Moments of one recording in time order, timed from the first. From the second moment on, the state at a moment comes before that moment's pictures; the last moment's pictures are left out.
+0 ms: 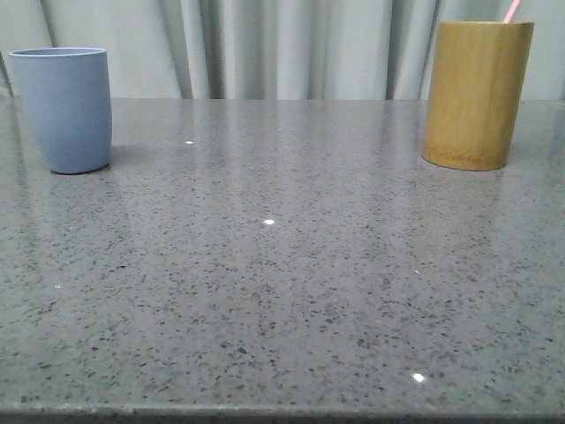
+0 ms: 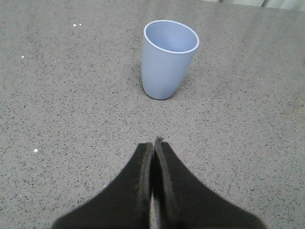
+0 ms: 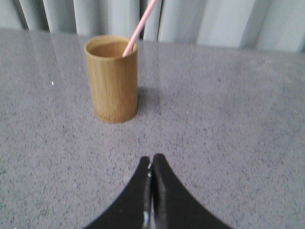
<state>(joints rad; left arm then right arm) -0.08 0.49 -0.75 -0.20 0.83 -0.04 0.11 0.31 -0.64 -0.04 0.73 0.07</state>
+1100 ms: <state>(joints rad) -0.08 0.54 -0.80 -0.22 0.88 0.04 0.11 0.34 -0.66 -0.04 0.69 0.07</state>
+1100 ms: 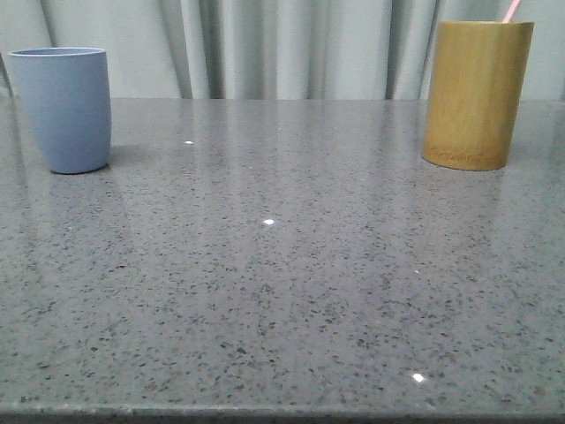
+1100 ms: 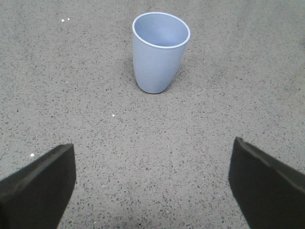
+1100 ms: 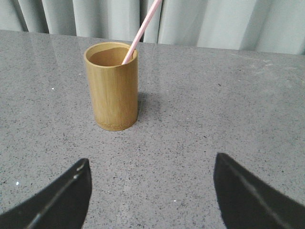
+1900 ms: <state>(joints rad) -0.08 1.35 -1.38 -0.22 0.92 0.06 0.11 0.34 -0.66 -0.04 0.68 0.07</state>
